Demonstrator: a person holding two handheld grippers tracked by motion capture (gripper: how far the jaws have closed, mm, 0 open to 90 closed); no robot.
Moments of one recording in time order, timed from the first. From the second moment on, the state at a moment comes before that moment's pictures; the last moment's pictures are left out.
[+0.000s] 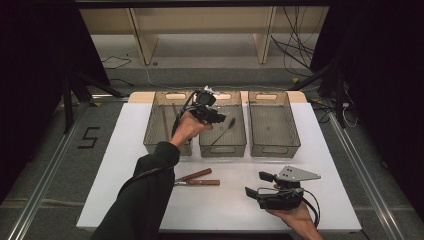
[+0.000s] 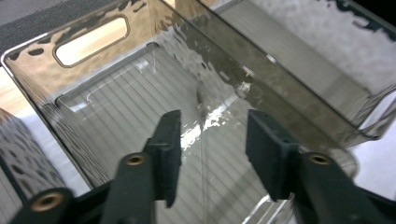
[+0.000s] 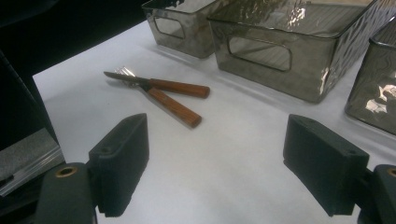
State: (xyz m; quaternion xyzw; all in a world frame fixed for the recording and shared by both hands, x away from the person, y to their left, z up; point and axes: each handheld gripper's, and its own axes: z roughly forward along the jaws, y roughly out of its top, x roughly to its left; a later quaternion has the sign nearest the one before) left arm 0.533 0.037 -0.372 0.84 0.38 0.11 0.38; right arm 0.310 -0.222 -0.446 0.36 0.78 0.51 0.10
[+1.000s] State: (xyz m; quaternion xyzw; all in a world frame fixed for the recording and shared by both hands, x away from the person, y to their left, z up) left arm 0.449 0.106 -0.348 0.86 0.34 0.11 0.37; right arm 0.309 -0.222 -0.446 0.36 0.77 0.51 0.10
